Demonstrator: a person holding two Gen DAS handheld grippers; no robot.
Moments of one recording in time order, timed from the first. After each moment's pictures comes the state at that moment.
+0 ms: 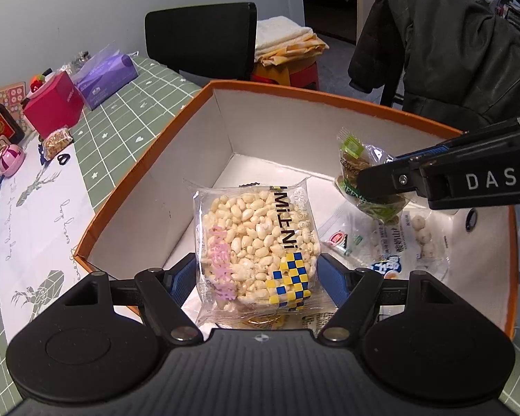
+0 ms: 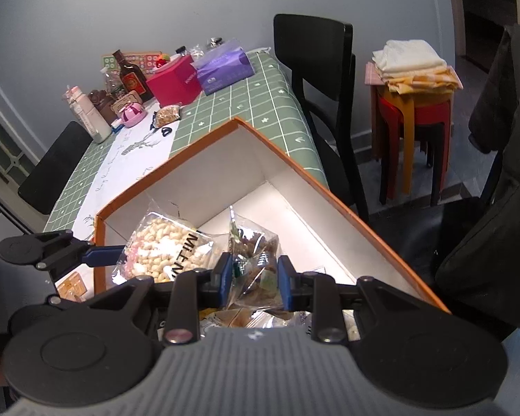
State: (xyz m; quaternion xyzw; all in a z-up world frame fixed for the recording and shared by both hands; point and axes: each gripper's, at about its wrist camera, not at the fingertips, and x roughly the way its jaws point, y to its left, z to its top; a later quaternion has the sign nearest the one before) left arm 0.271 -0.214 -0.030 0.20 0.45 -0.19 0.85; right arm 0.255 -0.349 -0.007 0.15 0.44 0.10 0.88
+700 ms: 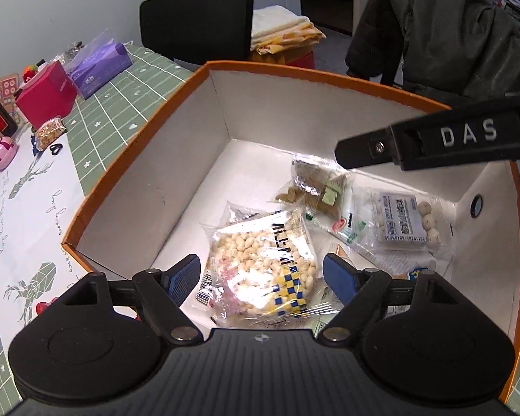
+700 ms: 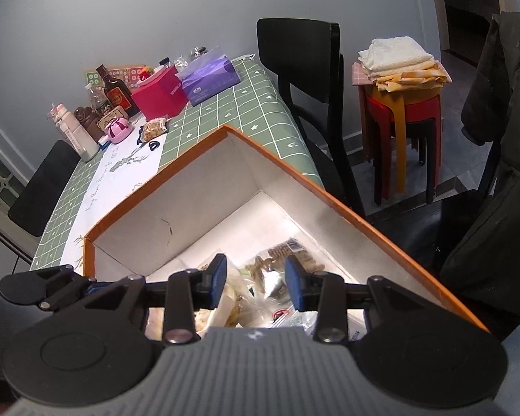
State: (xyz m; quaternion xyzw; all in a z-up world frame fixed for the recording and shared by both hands) left arm 0.275 -0.211 -0.037 0.19 0.46 -0.19 0.85; right arm 0.261 -0.343 -0.014 0.18 0.42 0.07 0.89
